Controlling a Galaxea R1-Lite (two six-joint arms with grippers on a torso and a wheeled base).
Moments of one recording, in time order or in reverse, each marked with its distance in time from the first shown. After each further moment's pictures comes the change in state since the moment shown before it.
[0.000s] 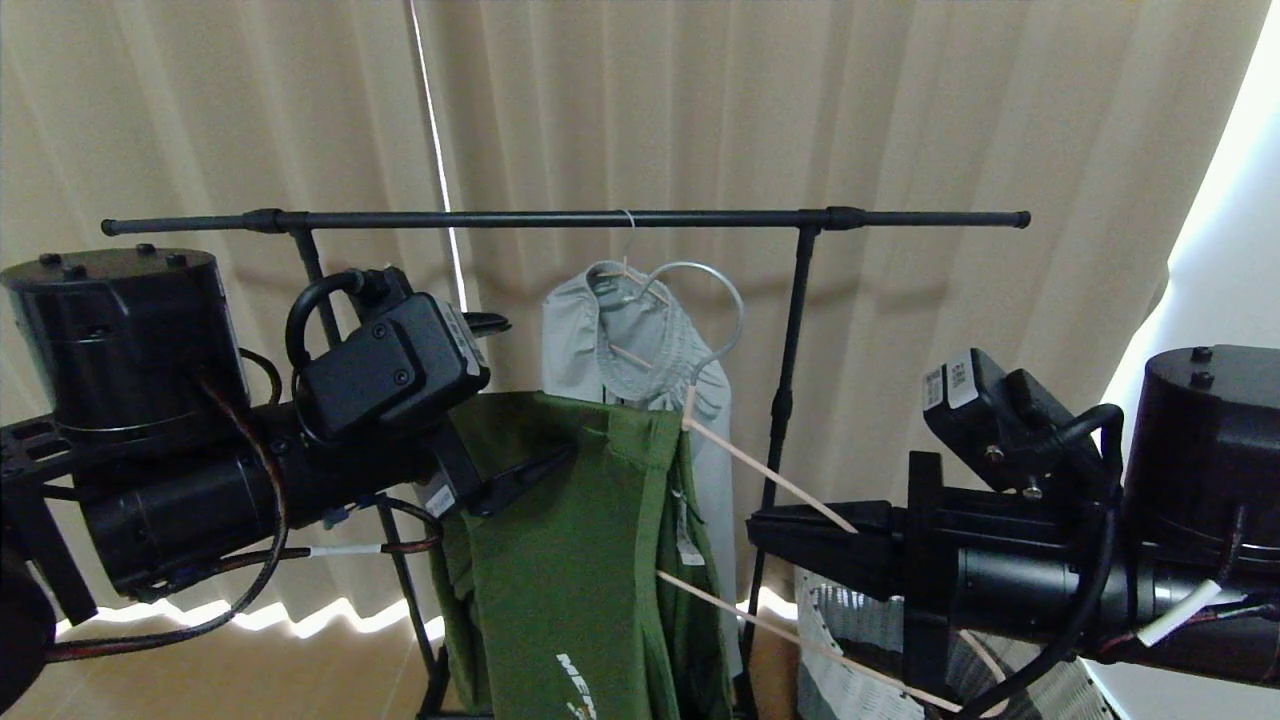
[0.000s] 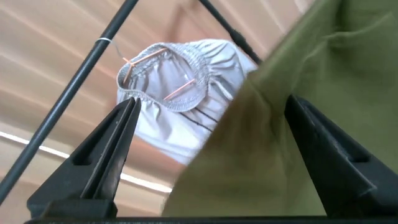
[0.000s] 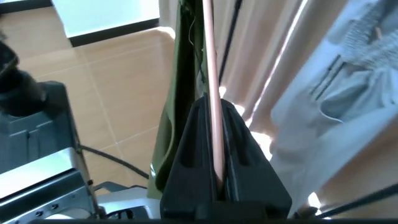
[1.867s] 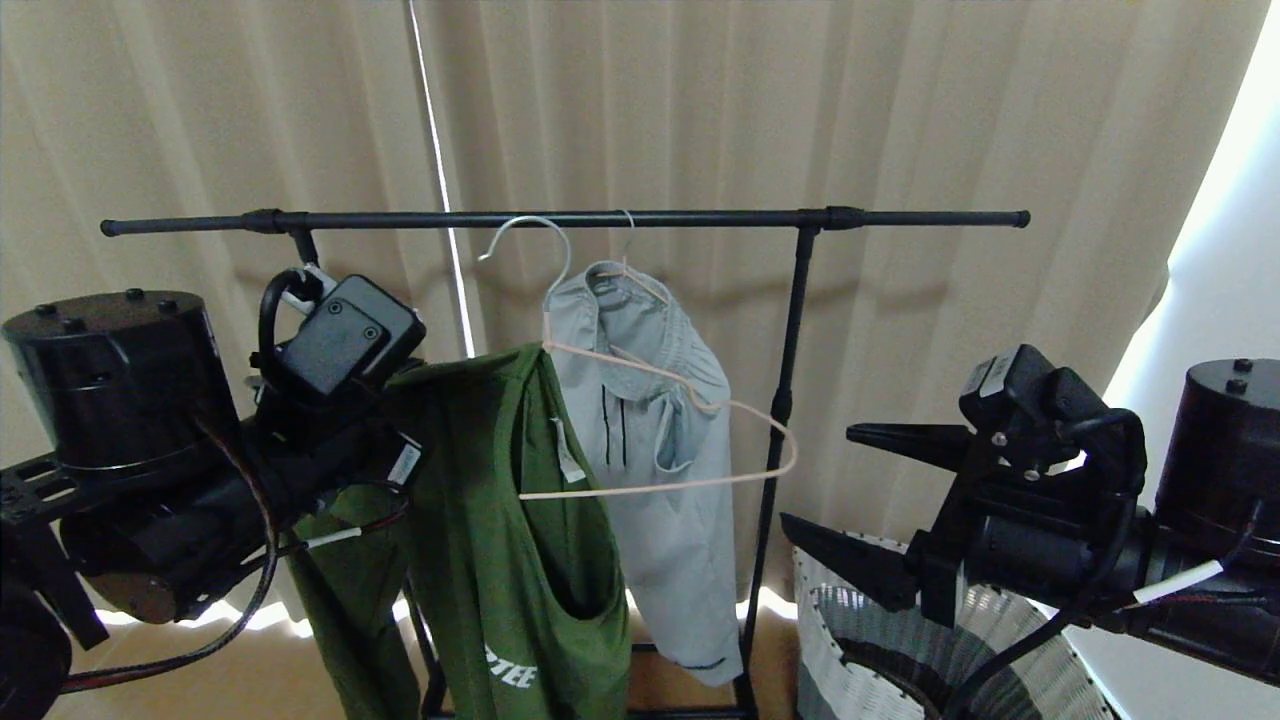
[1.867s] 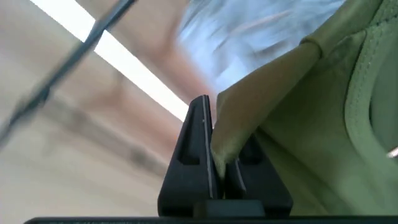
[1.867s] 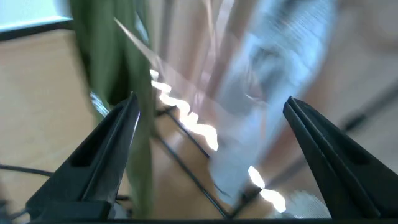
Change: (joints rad) left arm 0.051 0.011 0.102 -0.129 0.483 -0.224; right arm -0.114 -0.017 0.085 -0.087 -0.187 -0.105
